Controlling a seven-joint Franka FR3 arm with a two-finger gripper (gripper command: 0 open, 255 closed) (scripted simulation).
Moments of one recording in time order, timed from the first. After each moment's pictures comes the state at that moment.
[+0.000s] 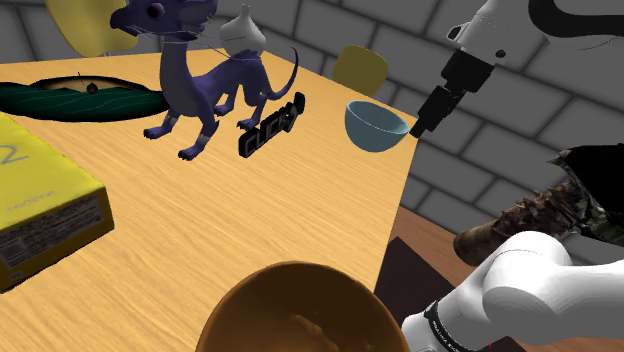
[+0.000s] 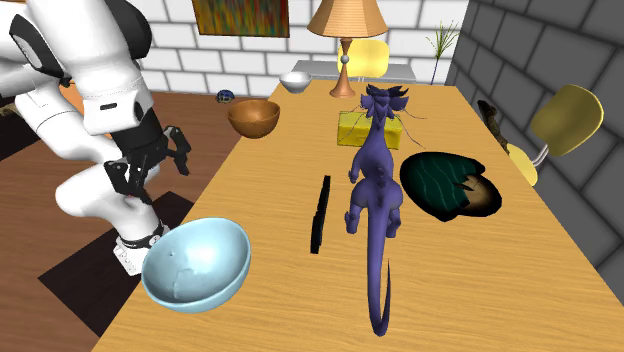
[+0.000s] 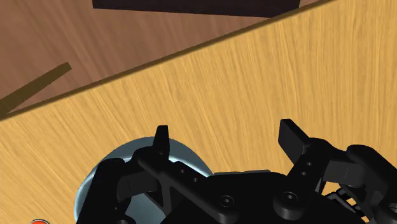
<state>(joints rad) 0.00 -0.82 -0.07 -2.35 0.00 1.59 -0.13</state>
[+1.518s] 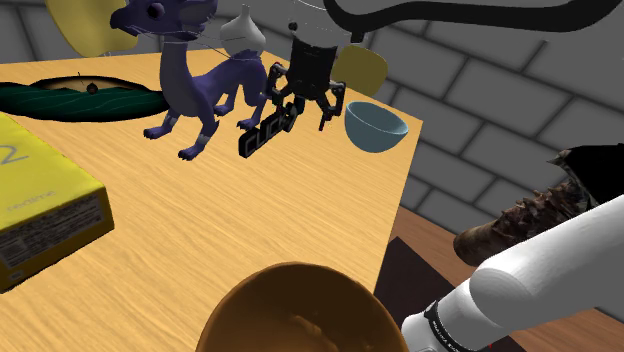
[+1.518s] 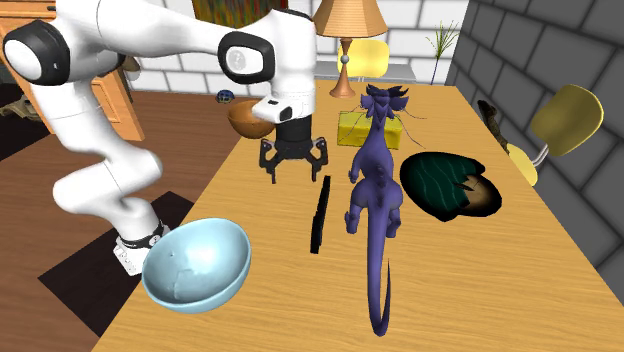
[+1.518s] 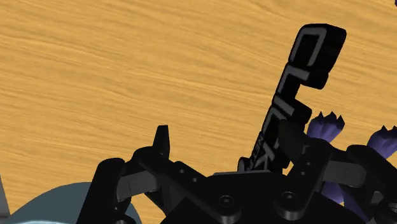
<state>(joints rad) -0.27 -0.18 0.62 -1.91 -0.03 1.75 1.27</state>
